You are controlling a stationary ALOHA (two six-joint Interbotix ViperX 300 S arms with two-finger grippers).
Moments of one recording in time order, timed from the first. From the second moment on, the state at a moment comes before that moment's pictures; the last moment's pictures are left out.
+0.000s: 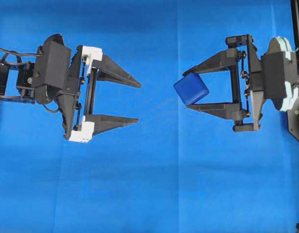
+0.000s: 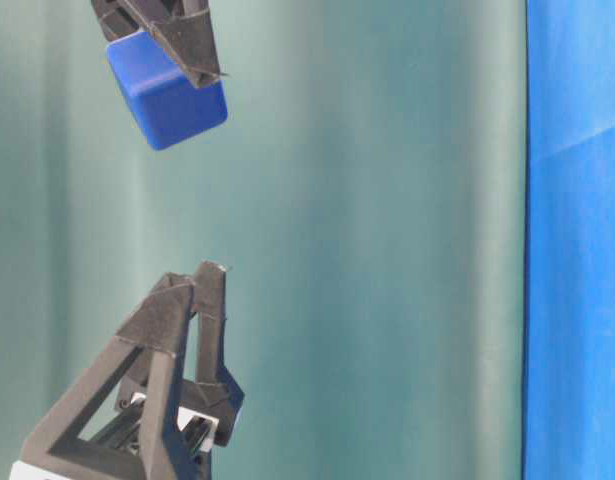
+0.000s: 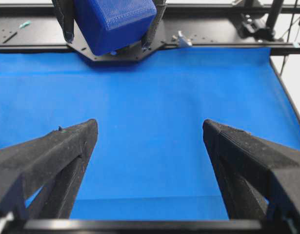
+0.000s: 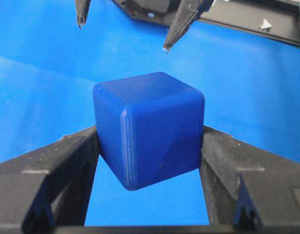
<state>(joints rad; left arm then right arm) -0.07 -0.30 0.68 0.01 -0.22 -0.03 0.04 -0.55 0.77 -0.20 0.06 0.17</state>
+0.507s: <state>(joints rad) -0.07 -0.30 0.68 0.01 -0.22 -0.04 0.04 -0.55 0.77 -0.20 0.07 0.17</state>
